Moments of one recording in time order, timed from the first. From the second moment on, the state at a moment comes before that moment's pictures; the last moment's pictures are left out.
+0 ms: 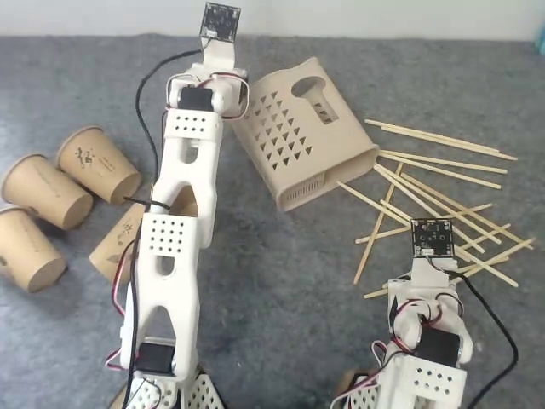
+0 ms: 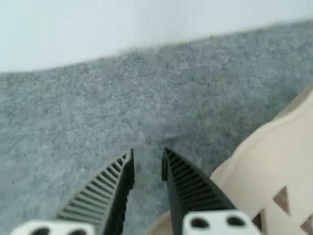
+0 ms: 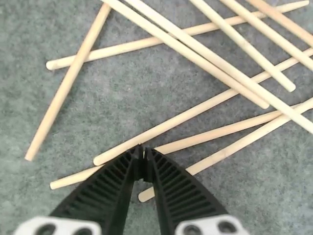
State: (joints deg) left arm 0.2 69.3 -73.5 63.1 0.0; right arm 11.7 -100.0 95.2 69.0 14.1
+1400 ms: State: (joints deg) left arm 4.7 67.6 -93.3 98.7 11.5; right arm 11.7 -100.0 95.2 69.0 14.1
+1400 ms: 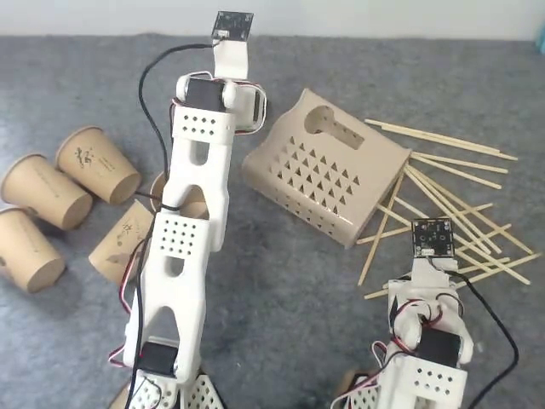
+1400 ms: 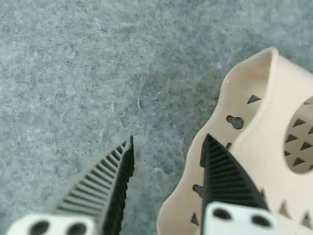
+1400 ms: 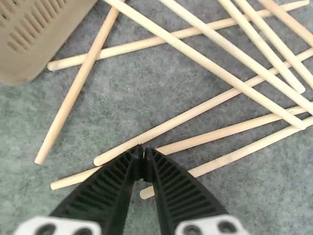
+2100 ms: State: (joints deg) left arm 8.8 40.0 -57.9 98.7 15.1; right arm 11.7 -100.0 95.2 69.0 14.1
